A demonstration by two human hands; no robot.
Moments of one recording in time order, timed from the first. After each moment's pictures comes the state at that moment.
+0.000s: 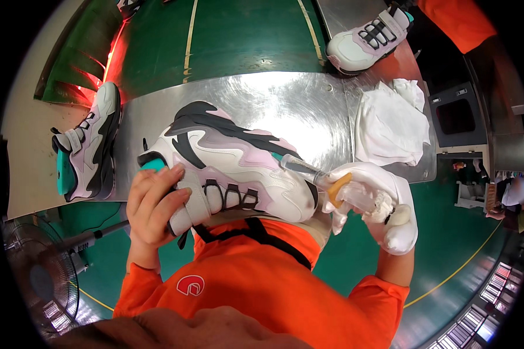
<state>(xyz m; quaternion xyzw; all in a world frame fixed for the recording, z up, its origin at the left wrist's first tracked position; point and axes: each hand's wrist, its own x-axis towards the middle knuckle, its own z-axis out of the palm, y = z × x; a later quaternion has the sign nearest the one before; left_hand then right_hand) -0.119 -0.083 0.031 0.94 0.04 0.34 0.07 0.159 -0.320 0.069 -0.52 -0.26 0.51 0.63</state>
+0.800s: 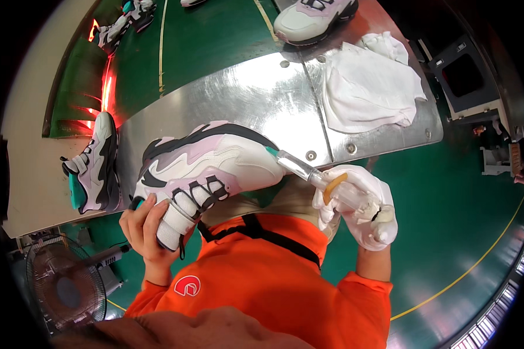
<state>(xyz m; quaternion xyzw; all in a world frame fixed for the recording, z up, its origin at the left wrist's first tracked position) -0.126 -0.156 0.036 0.95 0.16 0.27 -0.08 0.141 -0.382 -0.002 -0.41 -0.19 0.42 0.79</state>
